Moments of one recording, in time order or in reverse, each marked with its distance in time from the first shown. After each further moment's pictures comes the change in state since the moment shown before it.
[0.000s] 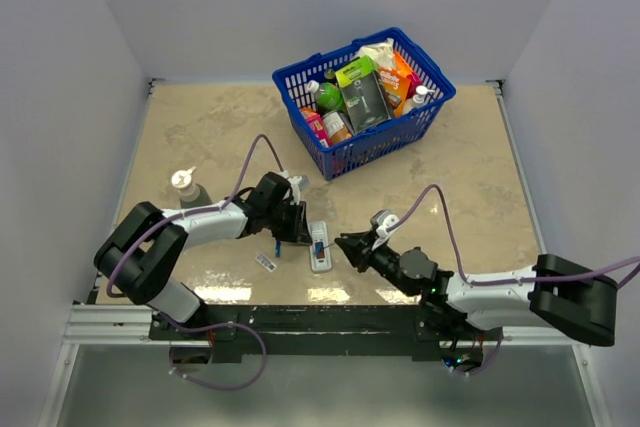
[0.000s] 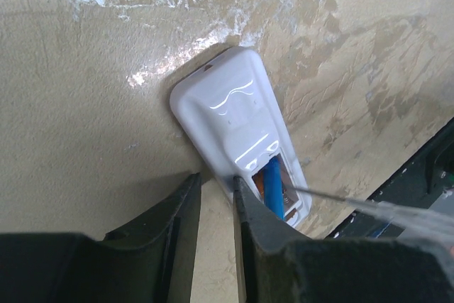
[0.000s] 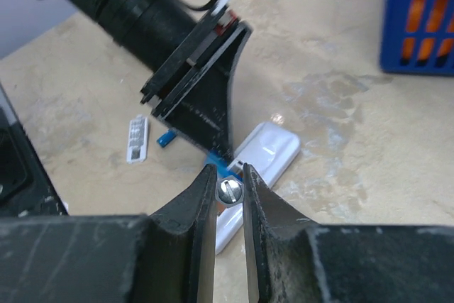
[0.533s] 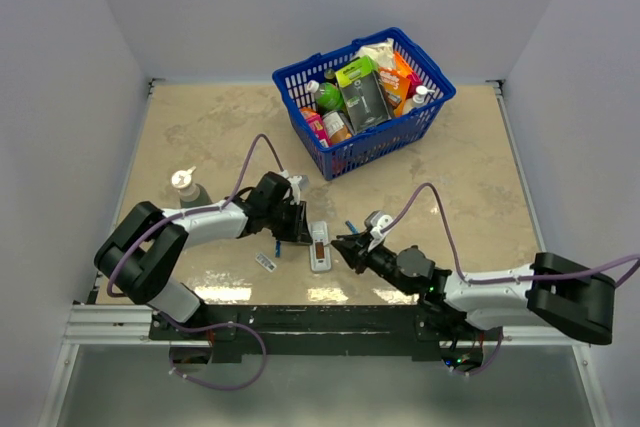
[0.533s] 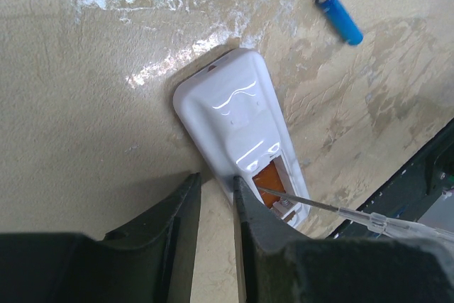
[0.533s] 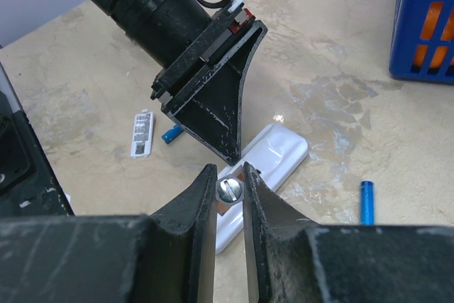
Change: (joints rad) left arm 0.002 0.003 0.002 0.002 0.000 0.000; right arm 0.001 0.036 0.022 0.010 -0.060 -0.037
